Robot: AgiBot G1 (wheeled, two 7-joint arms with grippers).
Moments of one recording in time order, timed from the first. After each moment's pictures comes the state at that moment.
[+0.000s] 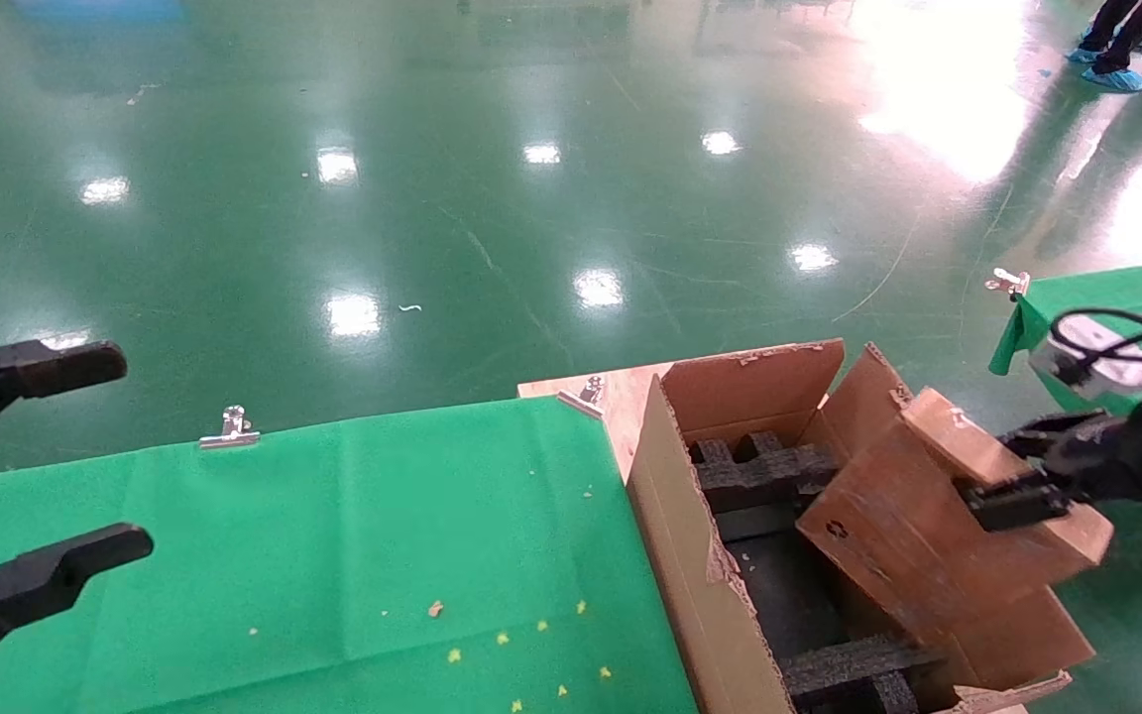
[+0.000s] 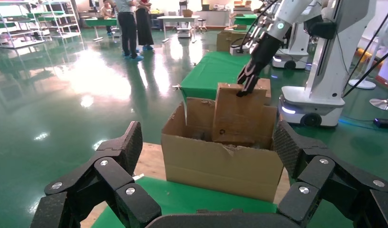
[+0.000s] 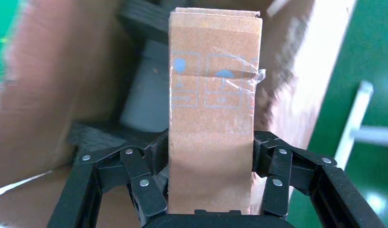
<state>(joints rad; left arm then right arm) -1.06 0.56 0.36 -1.21 0.63 1.41 -0.13 2.37 -0.32 -2.22 0.82 -0.93 -1.11 0.61</state>
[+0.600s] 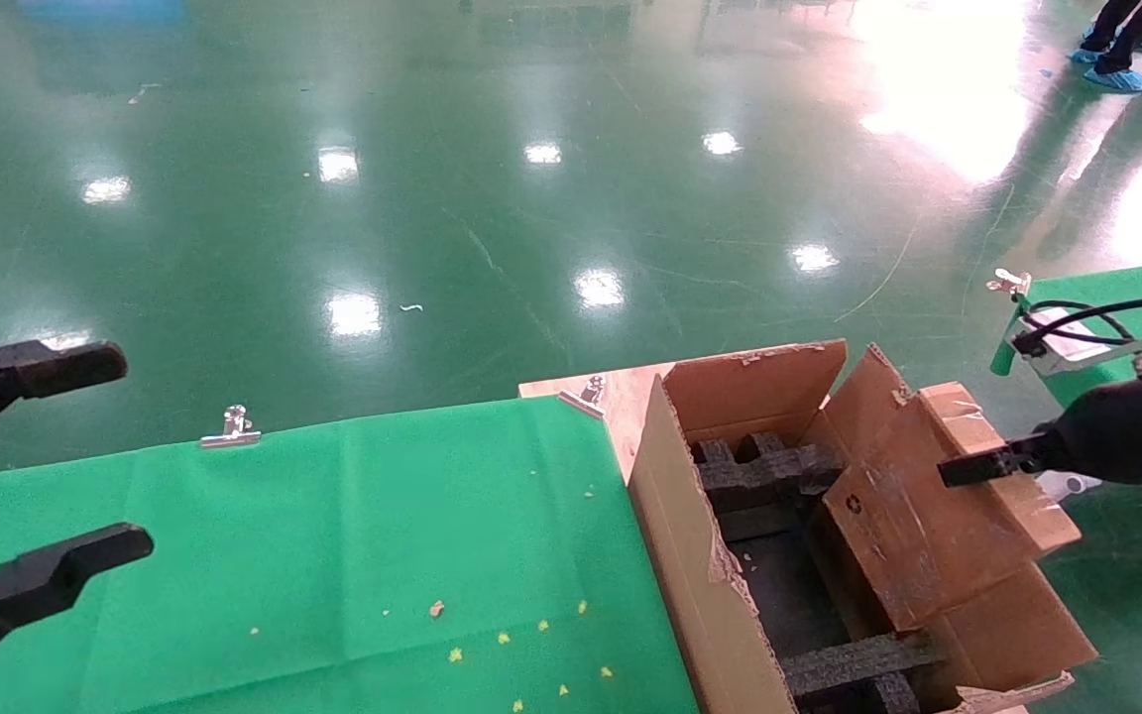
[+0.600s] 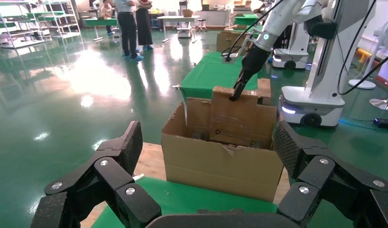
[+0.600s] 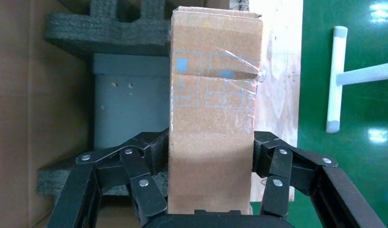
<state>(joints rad) -1.06 0.56 0.36 -1.21 0.63 1.41 -0.13 2.29 -0.43 -2.31 0.87 -1.02 -0.89 1.05</state>
